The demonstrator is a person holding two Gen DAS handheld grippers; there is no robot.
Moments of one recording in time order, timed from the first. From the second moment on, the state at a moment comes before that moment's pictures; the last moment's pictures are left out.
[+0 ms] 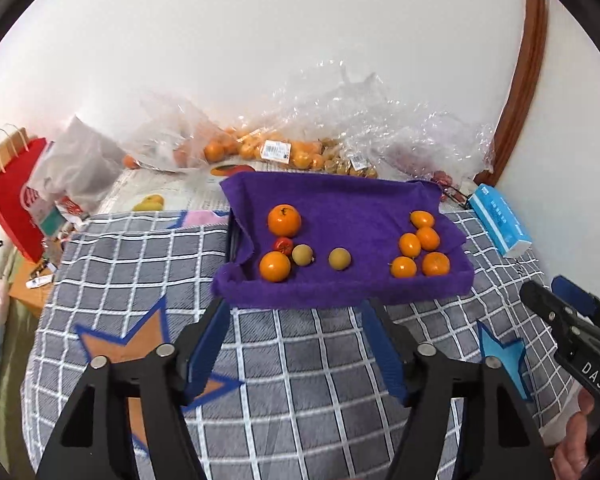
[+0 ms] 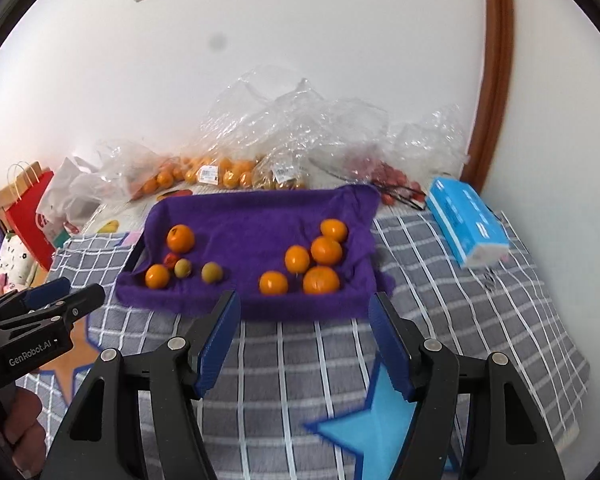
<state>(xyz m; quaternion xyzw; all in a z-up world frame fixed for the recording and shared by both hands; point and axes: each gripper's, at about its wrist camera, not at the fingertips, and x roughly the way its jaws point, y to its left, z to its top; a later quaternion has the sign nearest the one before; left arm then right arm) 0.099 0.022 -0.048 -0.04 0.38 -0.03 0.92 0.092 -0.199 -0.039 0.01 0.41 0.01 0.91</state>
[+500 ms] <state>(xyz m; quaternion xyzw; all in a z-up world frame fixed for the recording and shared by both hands) 0.015 0.017 -0.018 -0.02 0.34 -0.02 0.94 0.002 -0.209 -0.010 0.00 0.37 -0.02 0.93</state>
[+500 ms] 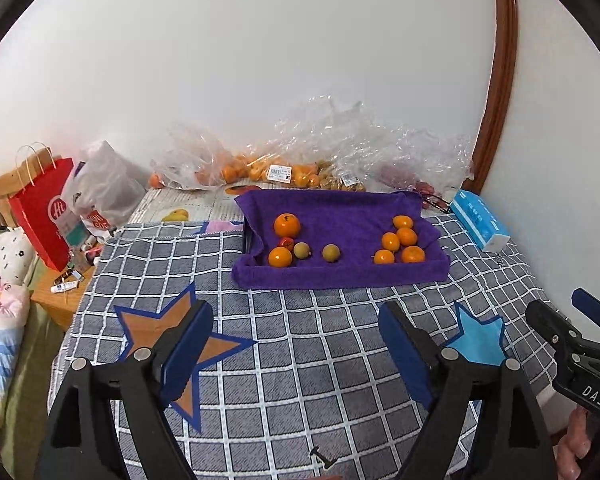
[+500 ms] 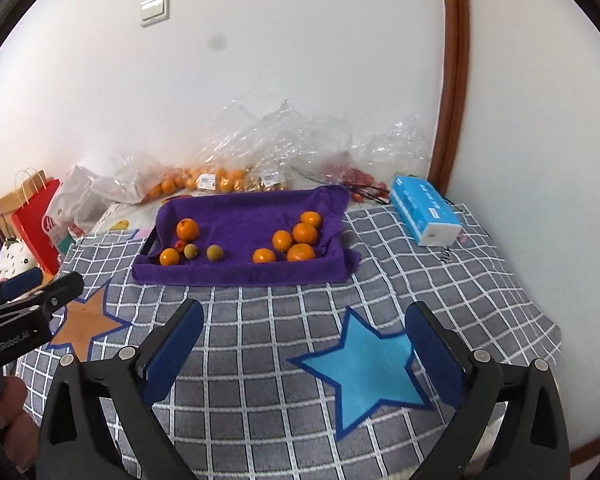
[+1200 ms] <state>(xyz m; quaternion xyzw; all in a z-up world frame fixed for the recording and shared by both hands) -0.003 0.018 -0.015 -0.03 0.33 -0.02 0.94 -0.019 -0.207 0.002 0.00 0.35 -0.04 0.93</state>
